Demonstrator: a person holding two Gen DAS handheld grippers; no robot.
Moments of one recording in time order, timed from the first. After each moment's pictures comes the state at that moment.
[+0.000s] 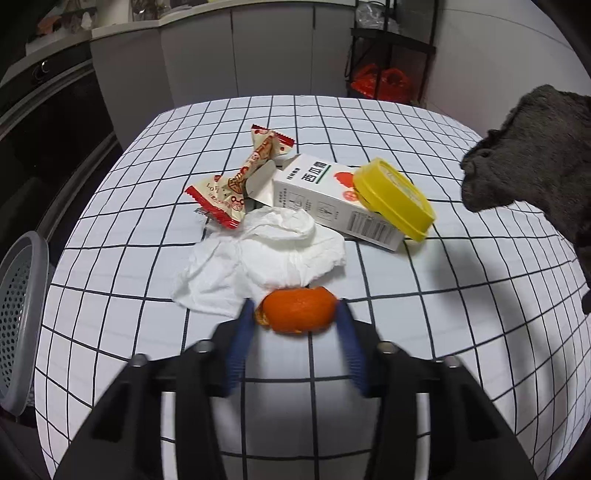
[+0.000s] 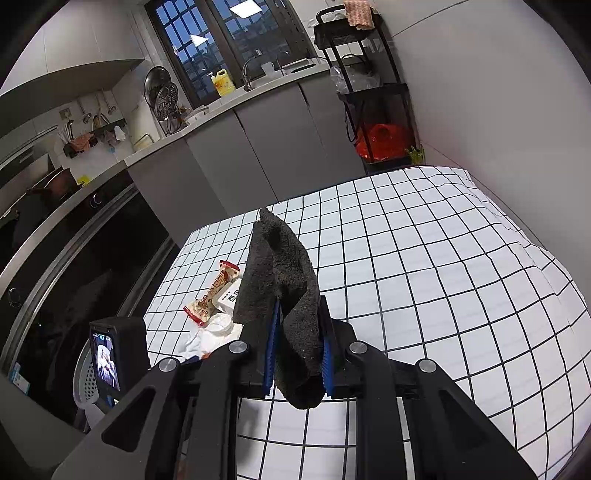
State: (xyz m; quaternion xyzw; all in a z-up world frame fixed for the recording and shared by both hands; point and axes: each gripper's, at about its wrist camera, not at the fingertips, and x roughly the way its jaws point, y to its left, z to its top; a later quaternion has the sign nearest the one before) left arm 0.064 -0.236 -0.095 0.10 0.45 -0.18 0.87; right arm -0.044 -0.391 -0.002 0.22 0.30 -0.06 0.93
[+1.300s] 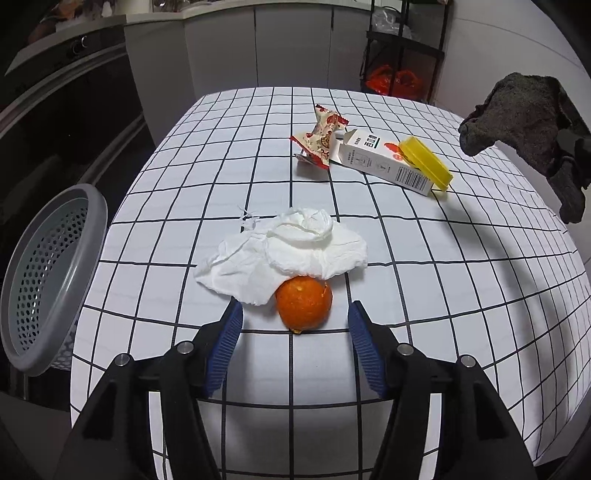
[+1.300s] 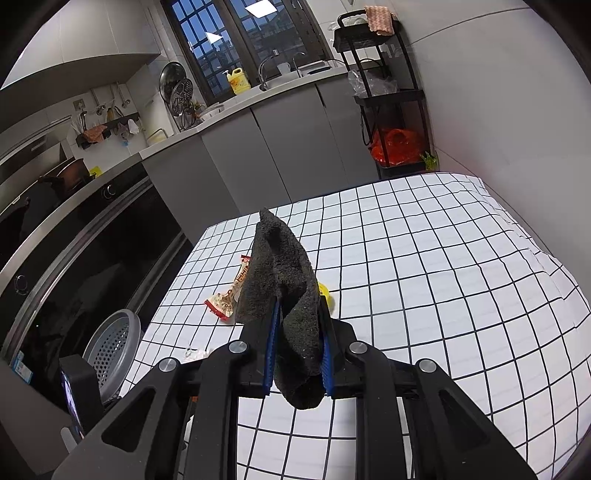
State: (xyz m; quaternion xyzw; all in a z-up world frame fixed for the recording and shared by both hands) left arm 0.015 -0.148 -0.087 0.09 0.45 -0.17 0.87; right arm -0.043 -0.373 0.005 0.21 0.29 -0.04 0.93
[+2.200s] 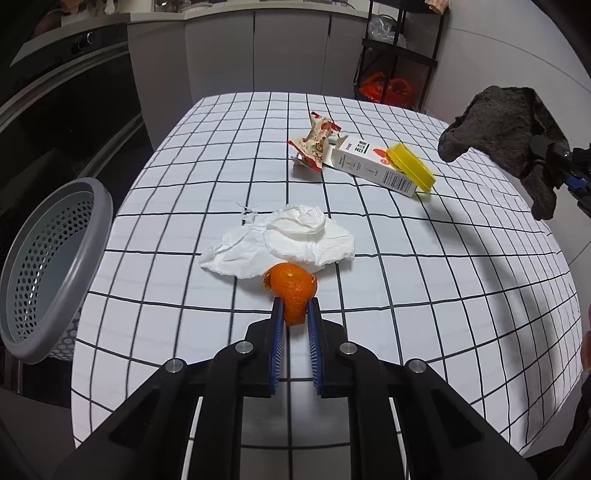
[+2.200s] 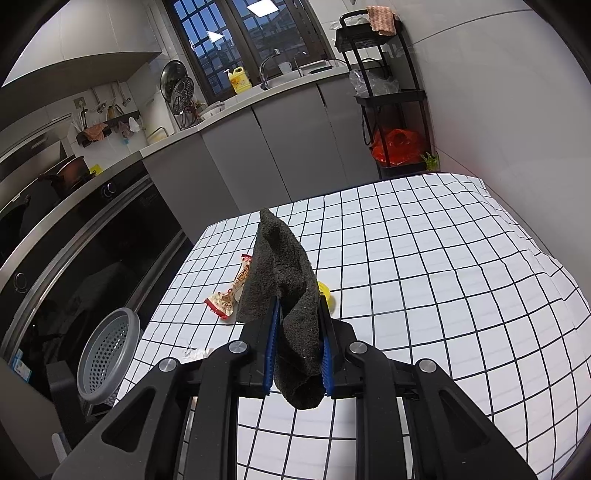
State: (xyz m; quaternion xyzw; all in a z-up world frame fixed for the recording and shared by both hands) left arm -0.003 -0.133 -0.072 0.07 0.45 -0.19 0.87; right arm -0.041 -0.371 0.005 0.20 0.30 -0.03 0.93
